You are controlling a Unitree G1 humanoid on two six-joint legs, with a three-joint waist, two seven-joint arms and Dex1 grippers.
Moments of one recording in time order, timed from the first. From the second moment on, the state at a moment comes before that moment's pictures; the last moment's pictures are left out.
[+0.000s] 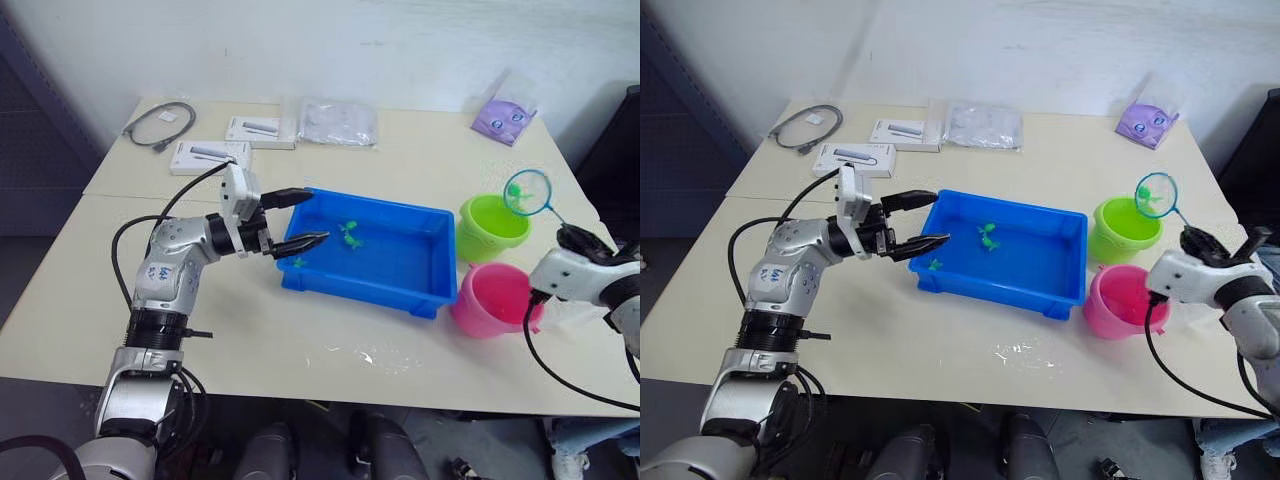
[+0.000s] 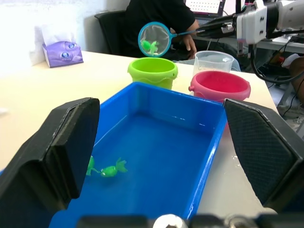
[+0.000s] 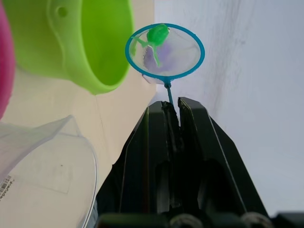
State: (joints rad) left arm -0.69 0.40 0.02 0.24 -0.41 0.22 -1.07; right arm 0.08 -1.09 -0.17 -0.08 -0.48 -0.04 0.15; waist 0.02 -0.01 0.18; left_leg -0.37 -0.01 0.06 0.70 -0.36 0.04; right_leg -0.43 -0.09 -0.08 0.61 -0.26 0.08
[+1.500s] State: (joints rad) left arm -0.48 0.67 0.14 0.18 -0.39 0.20 -1.07; right arm -0.56 -0.86 0.27 -0.27 0.26 0.84 0.70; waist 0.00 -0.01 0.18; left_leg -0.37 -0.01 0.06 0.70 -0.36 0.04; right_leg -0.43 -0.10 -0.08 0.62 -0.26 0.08
